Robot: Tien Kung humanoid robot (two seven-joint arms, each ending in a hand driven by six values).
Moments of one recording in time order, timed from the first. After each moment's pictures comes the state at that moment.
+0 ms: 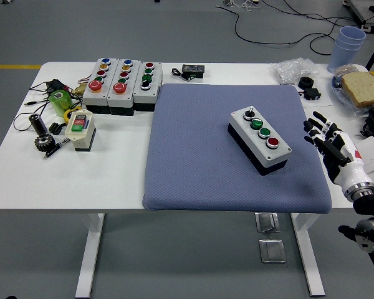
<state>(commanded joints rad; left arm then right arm) -0.15 0.01 -1.23 -0.18 2.18 -0.12 0.19 0.20 -0.23 1.26 1.40 -1.04 -0.27 -0.03</state>
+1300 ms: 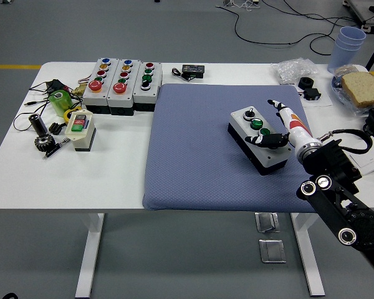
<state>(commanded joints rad) -0.17 0.01 -1.23 -0.18 2.16 -0.12 0.19 0.55 -0.07 1.06 1.16 -1.75 -0.19 -0.45</state>
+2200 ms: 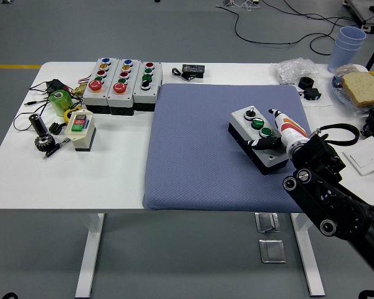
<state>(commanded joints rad) -0.17 0.01 -1.23 -0.18 2.17 -0.12 0.19 0.64 -0.04 0.99 1.05 -1.85 -0.15 -0.62</state>
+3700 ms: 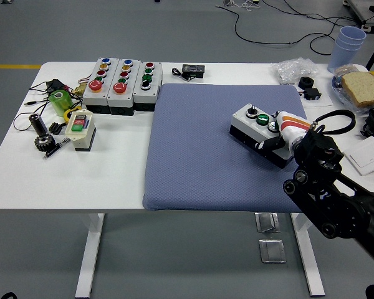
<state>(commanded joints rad) -0.17 0.02 -1.24 -0.18 2.17 -0.12 0.19 0.67 -0.09 0.92 1.06 -2.04 -0.07 -0.65</state>
